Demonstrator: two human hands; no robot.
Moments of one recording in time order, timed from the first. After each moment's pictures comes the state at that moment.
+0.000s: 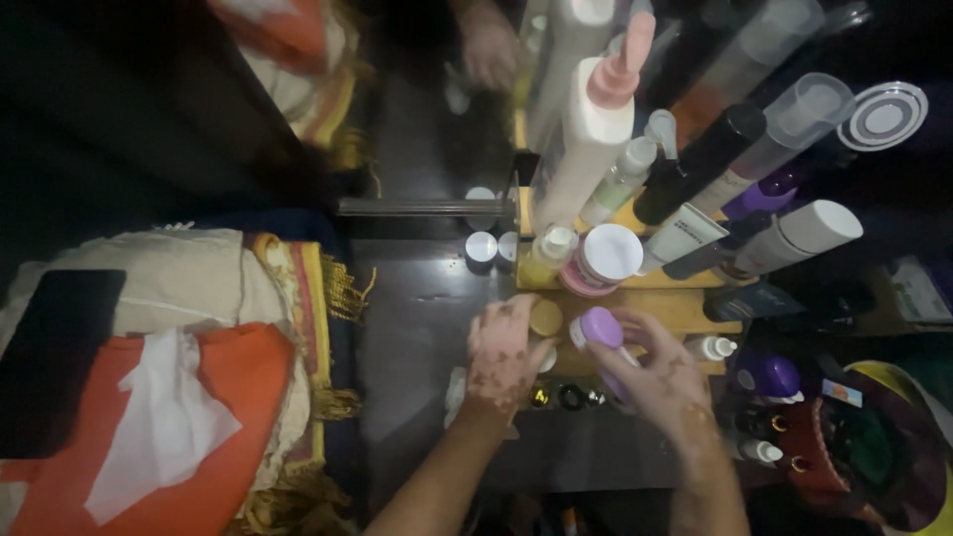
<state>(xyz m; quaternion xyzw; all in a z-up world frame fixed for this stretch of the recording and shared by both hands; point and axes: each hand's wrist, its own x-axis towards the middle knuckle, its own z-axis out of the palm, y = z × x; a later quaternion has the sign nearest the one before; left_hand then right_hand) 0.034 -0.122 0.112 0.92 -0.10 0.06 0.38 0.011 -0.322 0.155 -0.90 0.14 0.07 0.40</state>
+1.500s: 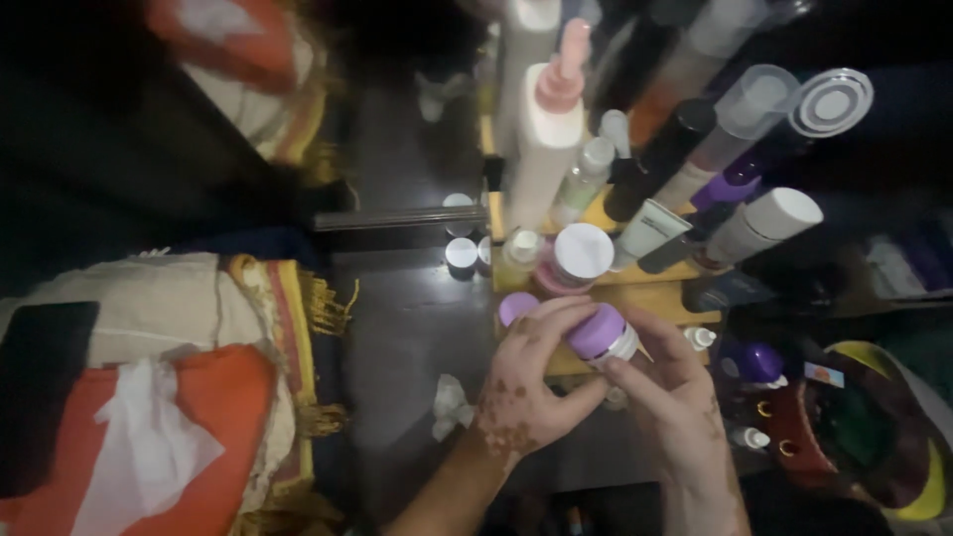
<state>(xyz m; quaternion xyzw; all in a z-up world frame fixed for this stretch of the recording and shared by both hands) 0.006 -0.138 0.214 0.76 -0.27 0.14 0.58 -0.030 -0.320 0.180 -0.55 0.09 -0.05 0.83</state>
